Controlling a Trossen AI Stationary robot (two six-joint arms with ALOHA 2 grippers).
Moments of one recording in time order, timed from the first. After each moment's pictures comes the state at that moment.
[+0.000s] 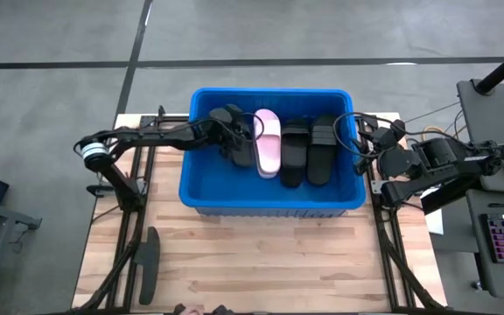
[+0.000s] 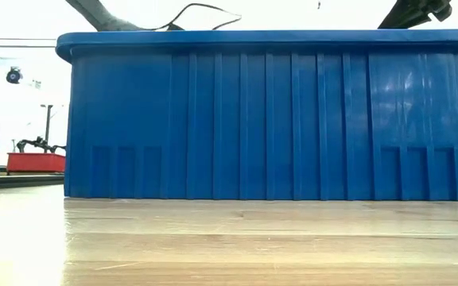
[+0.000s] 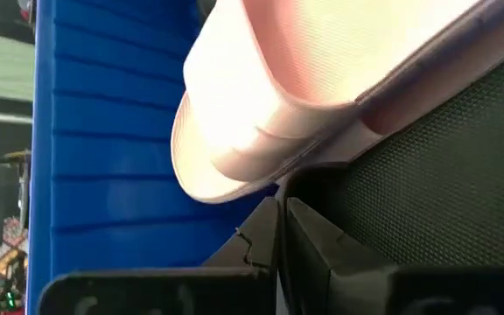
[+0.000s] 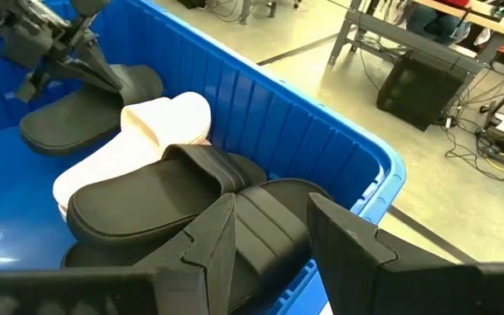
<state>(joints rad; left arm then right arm) 0.47 1.60 1.01 0.05 -0.14 1.14 0.22 0.72 1.03 -1.12 0.97 0.52</state>
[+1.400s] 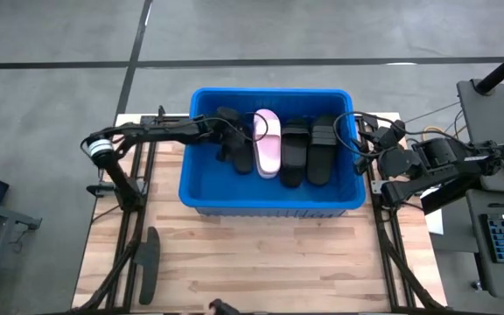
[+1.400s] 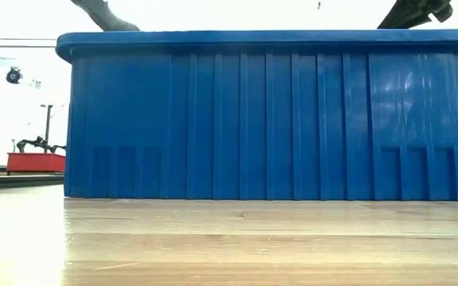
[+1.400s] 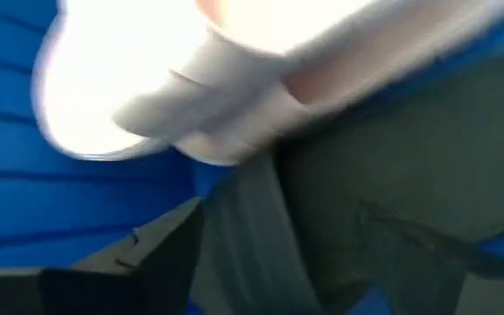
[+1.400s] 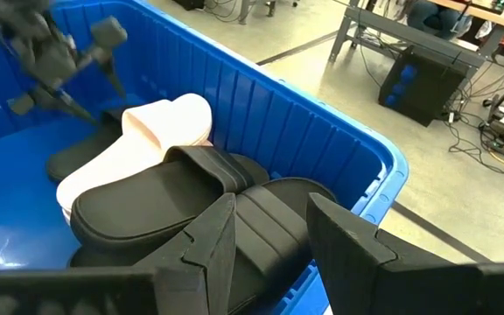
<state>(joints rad) 0.51 1.67 1.08 -0.19 -0.05 0.93 0.22 0.72 1.03 -1.12 0.97 0.55</state>
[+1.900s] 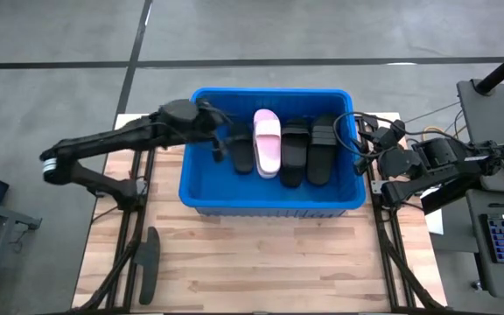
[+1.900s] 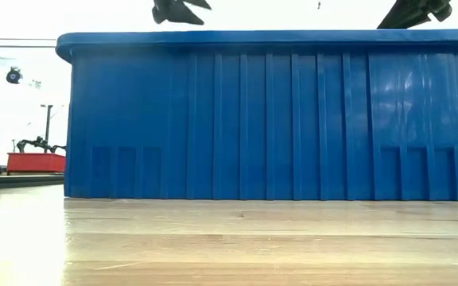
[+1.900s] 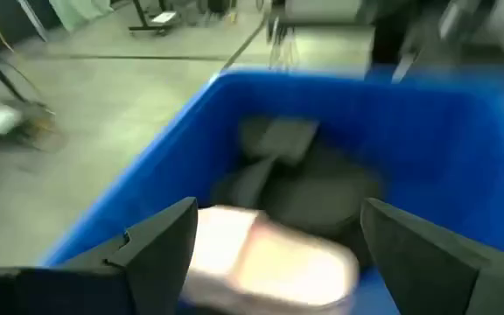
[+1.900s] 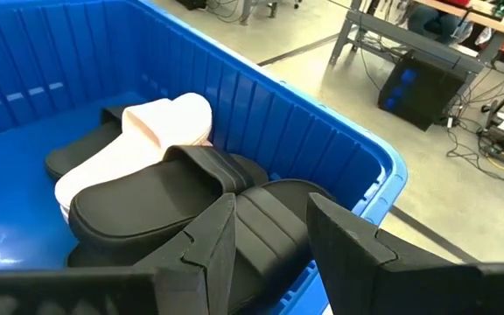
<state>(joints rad) 0.26 1.23 1.29 -0.37 -0.15 0.09 0.22 0.72 1.03 -1.11 0.97 0.52</state>
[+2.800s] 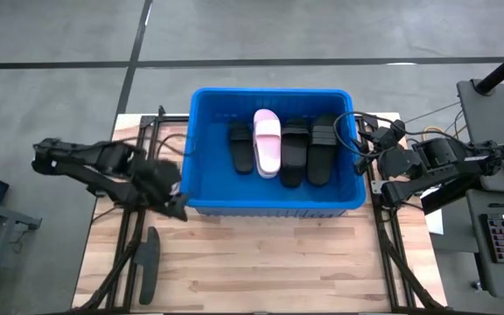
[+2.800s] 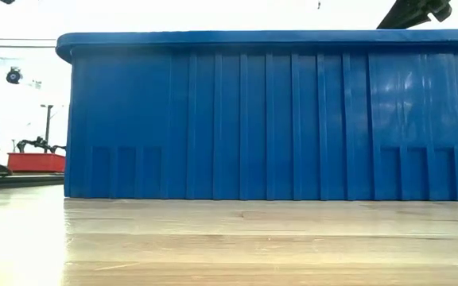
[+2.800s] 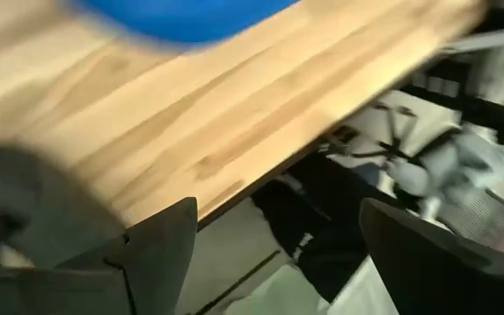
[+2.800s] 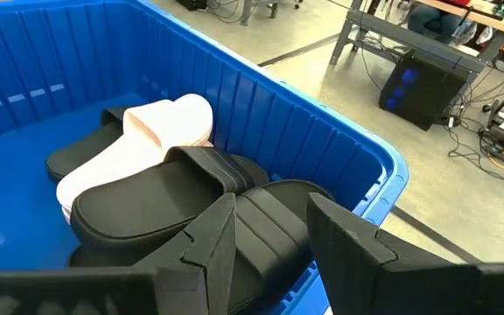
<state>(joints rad) -0.20 1.05 1.28 -1.20 0.33 -1.46 0.22 0.72 1.03 -1.11 0.97 0.53</state>
